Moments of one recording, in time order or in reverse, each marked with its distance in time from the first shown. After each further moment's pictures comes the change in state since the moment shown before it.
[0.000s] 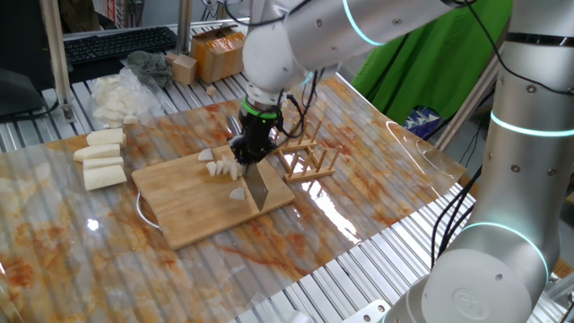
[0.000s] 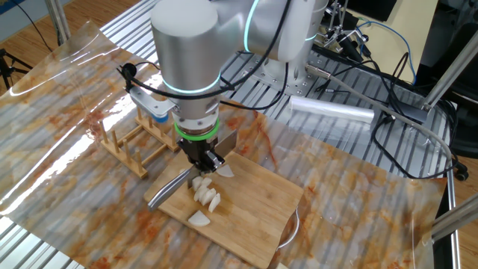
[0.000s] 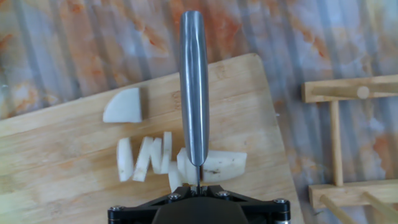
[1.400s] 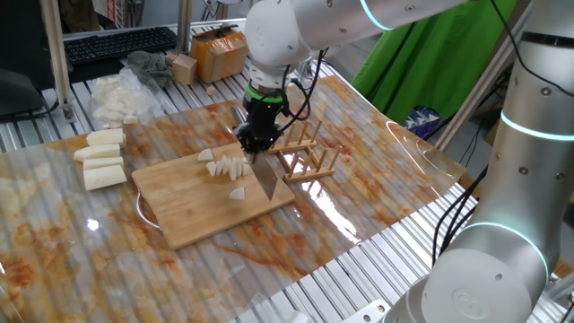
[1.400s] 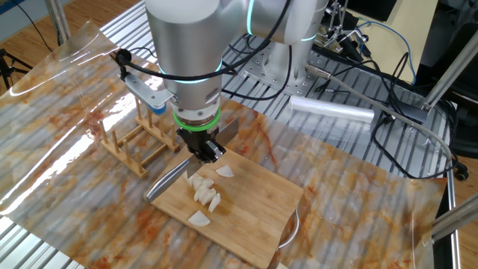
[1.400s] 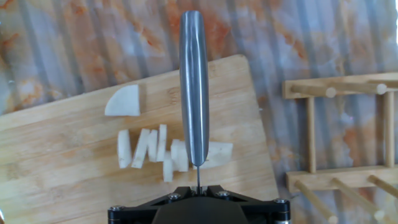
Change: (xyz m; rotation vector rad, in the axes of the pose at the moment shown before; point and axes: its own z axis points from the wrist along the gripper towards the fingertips) arm 0.002 -0.017 -0.033 0.040 0.018 -0.031
